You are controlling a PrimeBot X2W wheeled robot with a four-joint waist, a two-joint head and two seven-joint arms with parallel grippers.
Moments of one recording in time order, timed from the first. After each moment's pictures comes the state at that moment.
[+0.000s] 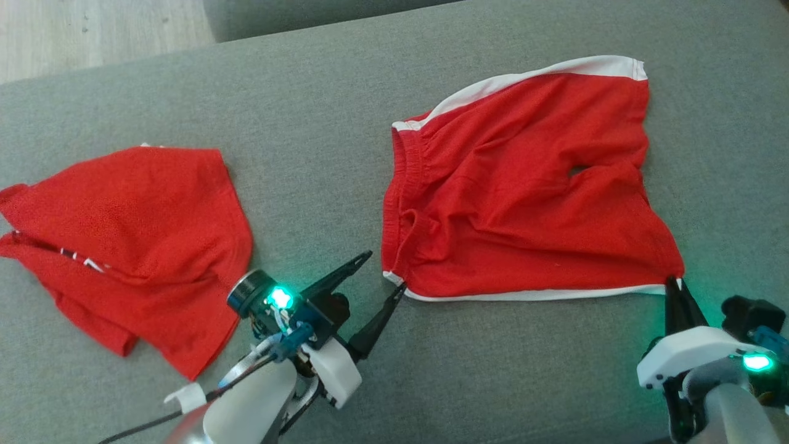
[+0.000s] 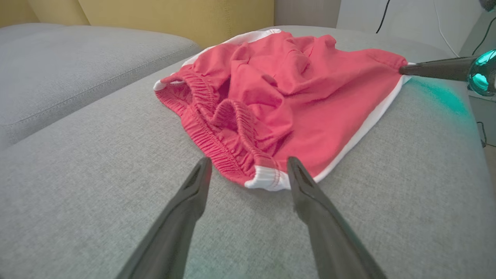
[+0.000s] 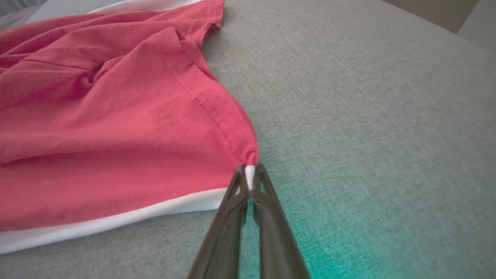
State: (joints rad) left arm -0.44 0.18 -0.78 0.55 -0.19 -0.13 -0.19; right arm -0.18 -0.04 -0.23 0.61 0.08 0.13 -0.12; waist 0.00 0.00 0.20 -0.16
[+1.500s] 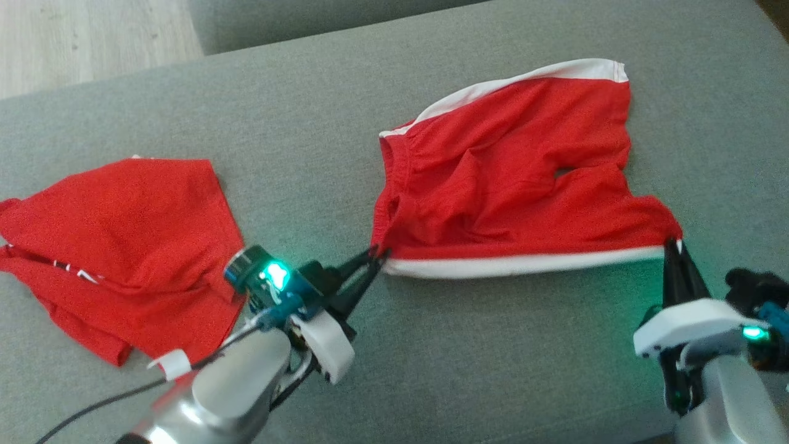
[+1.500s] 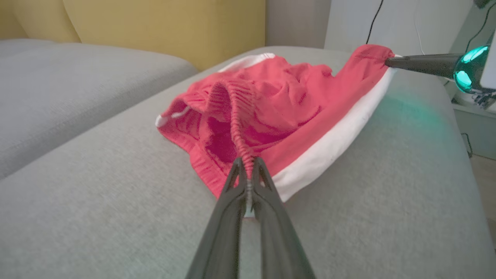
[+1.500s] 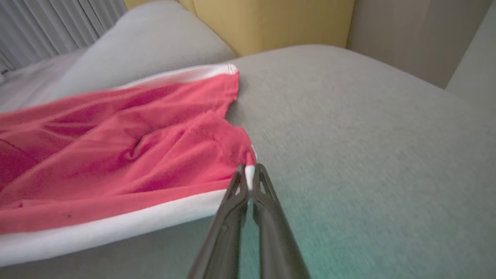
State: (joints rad) left arm -0.59 0.24 -0.99 0.61 -0.42 -0.11 -0.23; right arm -0.22 -0.04 -0.19 0.55 0.12 0.13 -0.15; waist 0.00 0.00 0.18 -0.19
